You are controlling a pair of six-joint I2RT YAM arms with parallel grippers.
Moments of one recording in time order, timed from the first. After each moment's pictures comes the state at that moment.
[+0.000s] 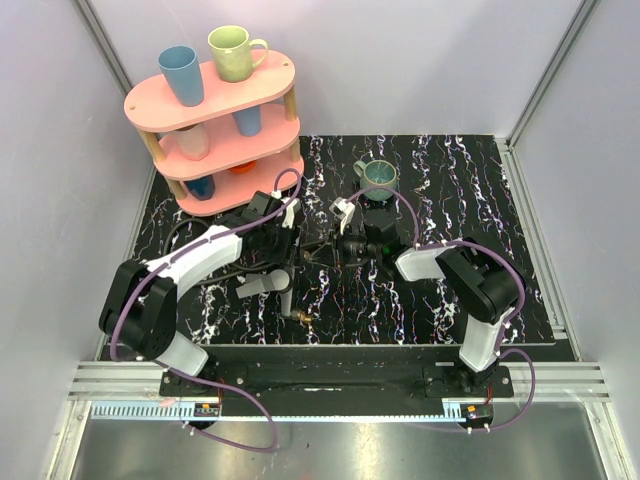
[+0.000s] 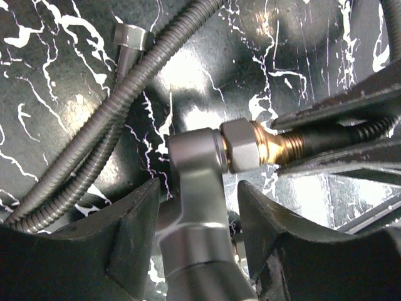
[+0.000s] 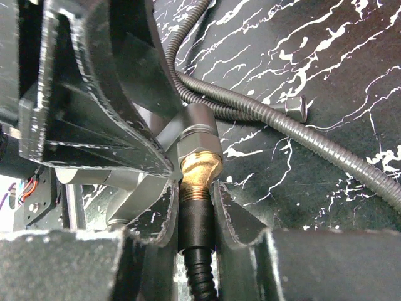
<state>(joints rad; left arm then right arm) -0.49 1.51 1.00 -0.52 0.21 -0.23 0.64 1.83 0.81 0.73 -0.64 0.35</state>
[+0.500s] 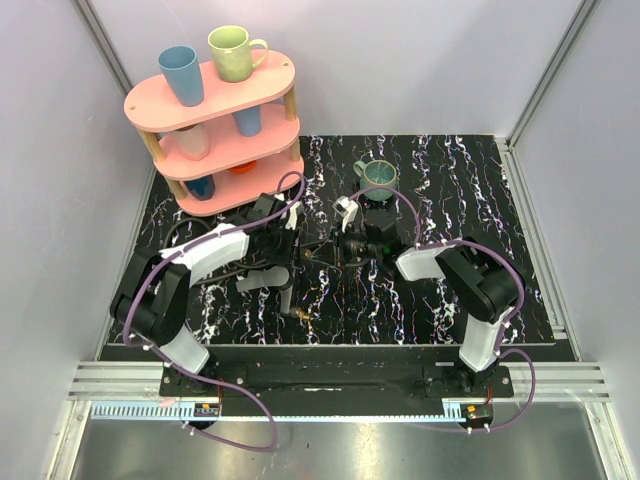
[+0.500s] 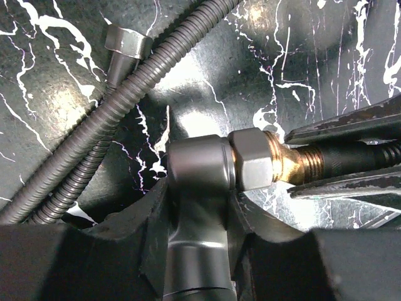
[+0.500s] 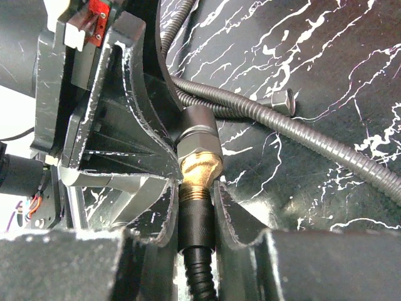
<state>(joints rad) -0.49 1.61 1.00 -0.45 0.23 -0.27 0.63 1.83 0.80 0.73 -0.60 0.41</state>
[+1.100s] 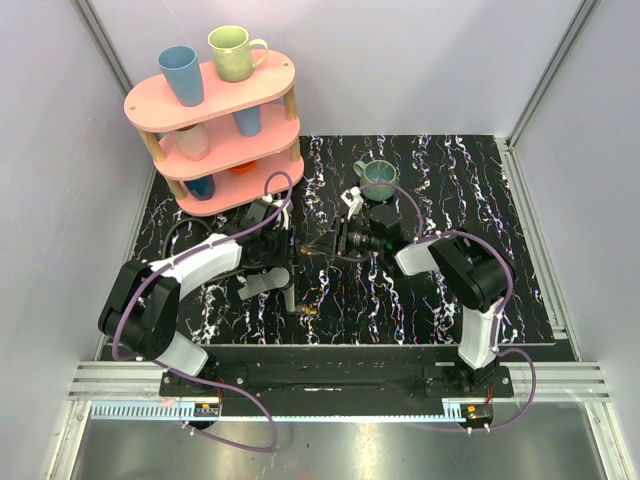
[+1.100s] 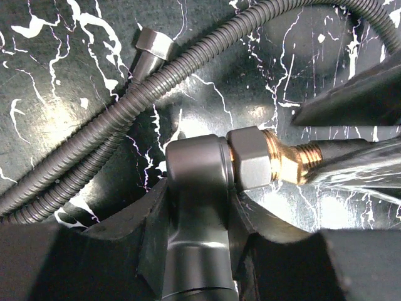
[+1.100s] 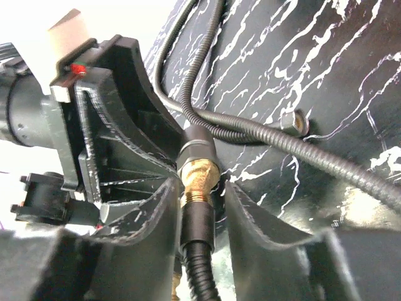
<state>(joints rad) -0.49 1.51 0.89 -0.33 0.16 -0.39 0.58 1.95 0.84 0.91 -0.67 0.76</state>
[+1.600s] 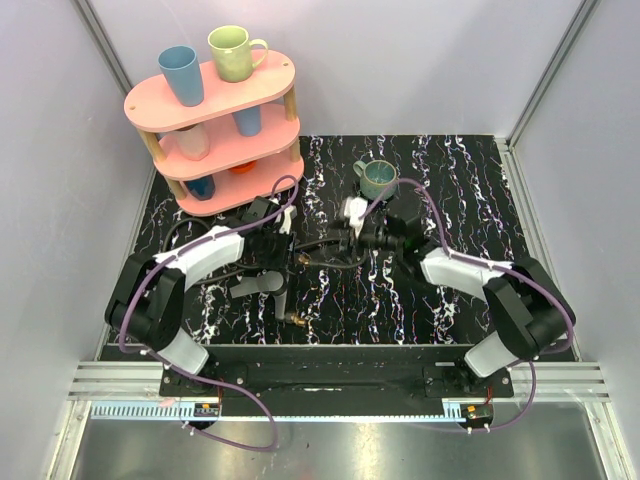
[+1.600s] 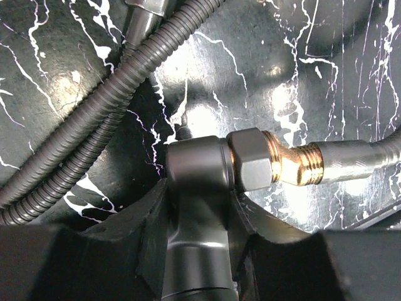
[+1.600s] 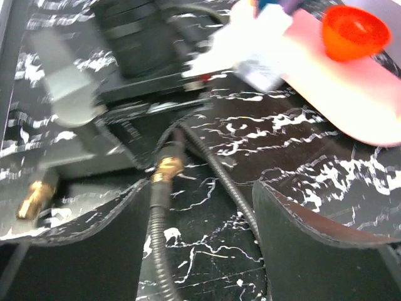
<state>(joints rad) -0.47 1.56 0.95 -0.49 0.22 -0.27 0.55 1.56 0.80 0.57 -0.73 -0.19</state>
